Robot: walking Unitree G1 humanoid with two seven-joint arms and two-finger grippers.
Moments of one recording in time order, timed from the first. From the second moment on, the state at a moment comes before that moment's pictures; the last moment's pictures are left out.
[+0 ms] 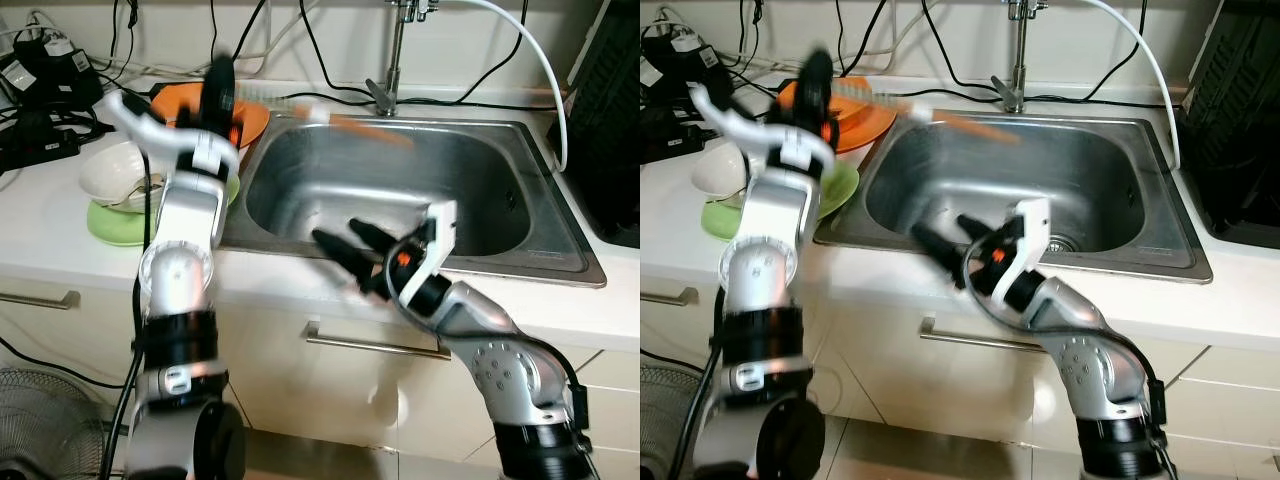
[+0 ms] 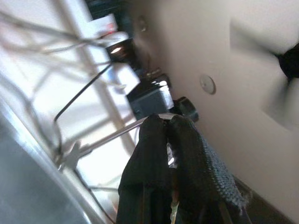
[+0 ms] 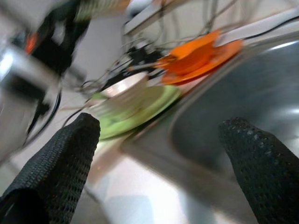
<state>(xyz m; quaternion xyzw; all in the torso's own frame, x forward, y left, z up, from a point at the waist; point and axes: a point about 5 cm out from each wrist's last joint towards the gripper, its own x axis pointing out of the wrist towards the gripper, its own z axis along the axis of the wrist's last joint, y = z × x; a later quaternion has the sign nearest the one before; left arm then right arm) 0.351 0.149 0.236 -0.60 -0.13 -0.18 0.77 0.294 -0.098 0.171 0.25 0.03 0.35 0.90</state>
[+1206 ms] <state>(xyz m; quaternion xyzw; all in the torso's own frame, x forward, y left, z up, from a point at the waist) 0.345 0.130 0.200 -0.66 -0.06 -0.21 0.72 0.319 -0.102 0.196 0.48 0.00 0.28 0.83</state>
